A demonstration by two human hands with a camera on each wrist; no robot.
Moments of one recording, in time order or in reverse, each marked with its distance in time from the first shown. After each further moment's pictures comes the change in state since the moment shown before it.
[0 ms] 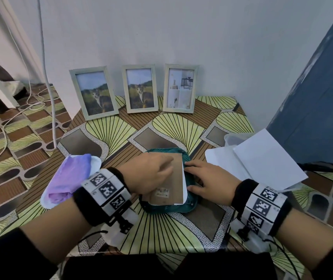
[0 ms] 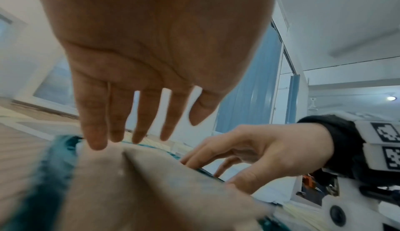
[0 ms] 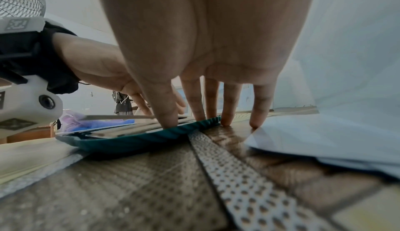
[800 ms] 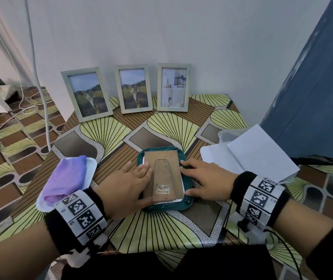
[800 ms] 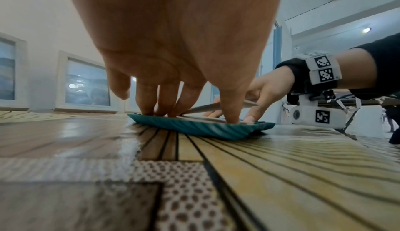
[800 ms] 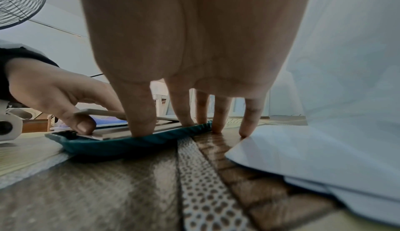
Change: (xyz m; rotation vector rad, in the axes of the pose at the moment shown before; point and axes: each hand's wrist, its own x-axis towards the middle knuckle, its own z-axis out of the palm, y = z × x) left_hand -0.037 -0.033 0.038 0.433 -0.104 0.078; right_hand -0.004 0.000 -0.006 -0.115 -0.162 -0.023
